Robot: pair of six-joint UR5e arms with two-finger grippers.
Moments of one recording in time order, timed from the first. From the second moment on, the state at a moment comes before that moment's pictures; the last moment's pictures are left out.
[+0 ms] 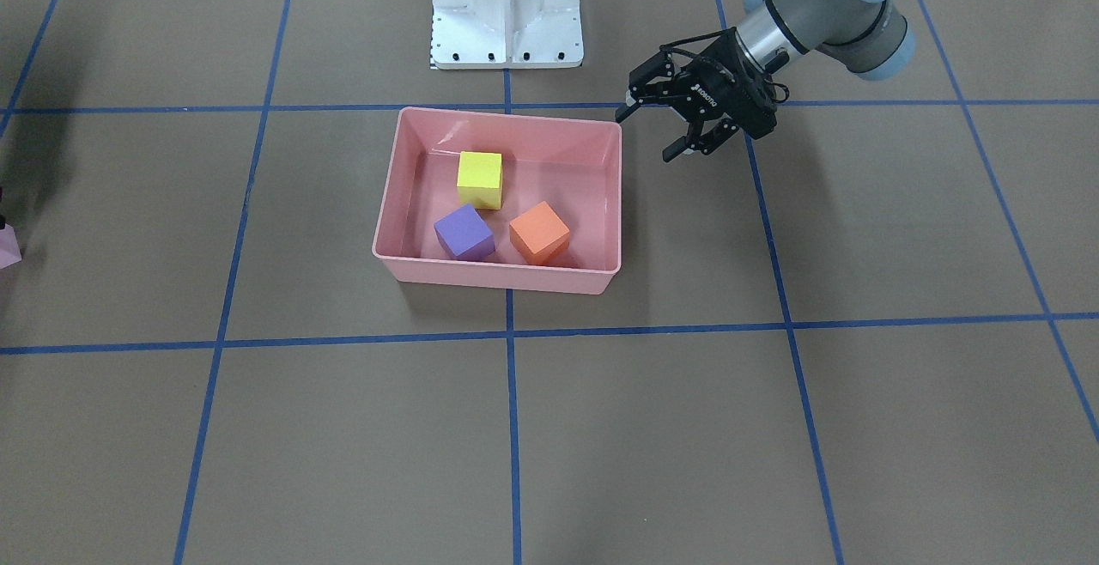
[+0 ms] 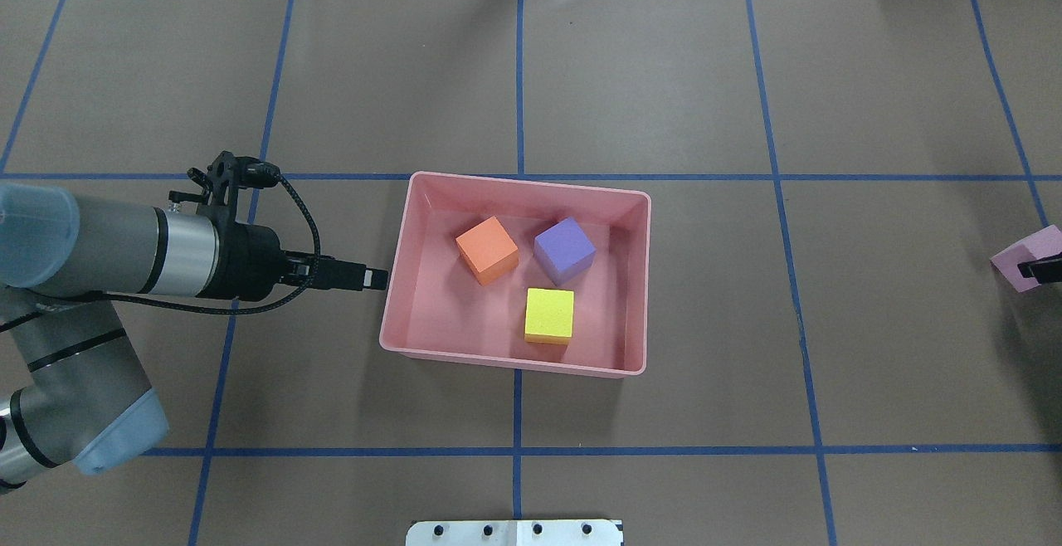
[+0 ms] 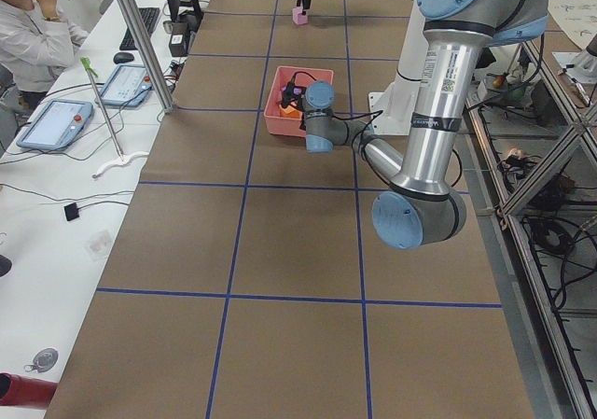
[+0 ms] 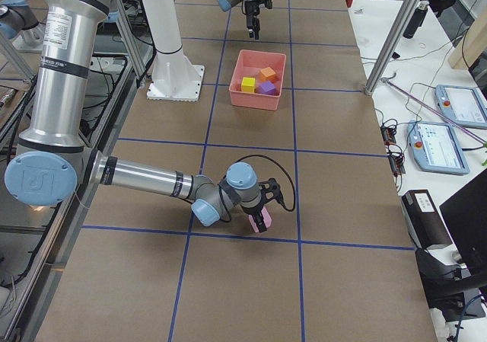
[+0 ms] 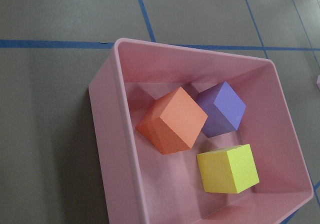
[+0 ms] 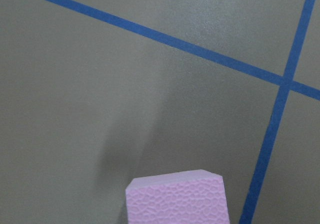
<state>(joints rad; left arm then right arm) -0.60 -1.78 -1.83 -2.59 -2.02 -1.22 1.14 -1.78 1.49 -0.68 2.14 0.31</state>
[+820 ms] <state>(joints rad) -0.67 -1.76 -1.83 -2.53 -2.06 -1.12 1.12 -1.68 1.58 -0.69 2.17 0.59</state>
